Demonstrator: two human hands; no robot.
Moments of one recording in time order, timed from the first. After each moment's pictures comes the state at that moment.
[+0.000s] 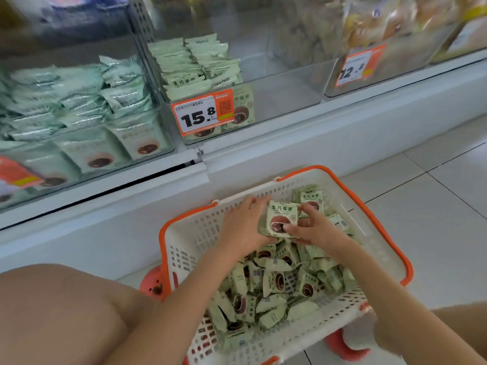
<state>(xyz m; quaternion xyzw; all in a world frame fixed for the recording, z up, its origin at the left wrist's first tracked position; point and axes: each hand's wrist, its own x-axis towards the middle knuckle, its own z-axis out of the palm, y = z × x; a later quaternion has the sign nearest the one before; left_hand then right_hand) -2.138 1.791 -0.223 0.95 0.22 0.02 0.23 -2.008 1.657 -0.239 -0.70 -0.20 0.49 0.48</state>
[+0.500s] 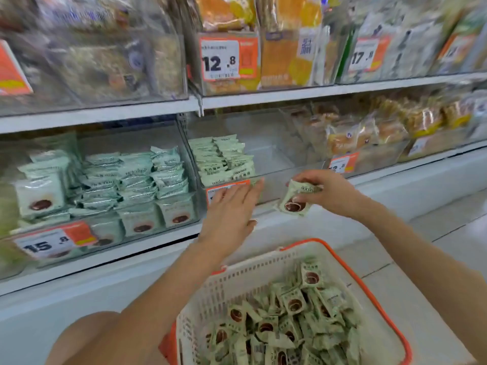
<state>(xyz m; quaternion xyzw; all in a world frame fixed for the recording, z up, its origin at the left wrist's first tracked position) -2.147 1.850 -0.072 0.95 0.15 0.28 -0.07 -1.963 1.718 -0.018 -0.78 -0.52 0.12 0.32</state>
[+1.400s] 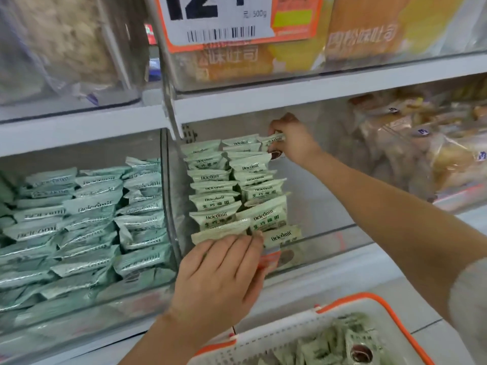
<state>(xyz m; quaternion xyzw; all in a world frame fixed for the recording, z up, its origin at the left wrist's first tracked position) -2.104 1.943 -0.111 0.89 0.16 0.37 -0.20 -1.806 2.034 -0.079 -0.77 -0.57 -0.01 0.28</state>
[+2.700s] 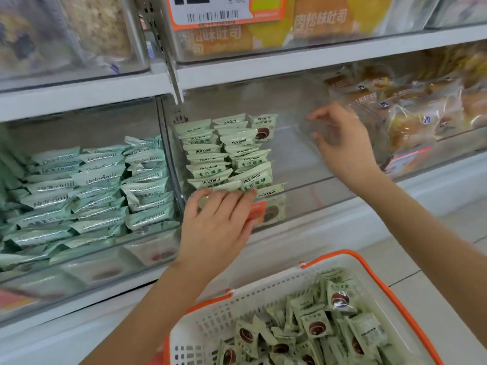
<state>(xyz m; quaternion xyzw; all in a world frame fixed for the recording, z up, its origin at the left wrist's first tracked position) -2.107 1.941 -0.109 0.90 0.17 0.35 -0.18 -1.863 1.866 -0.048 -0.74 -0.49 -0.09 0.45</state>
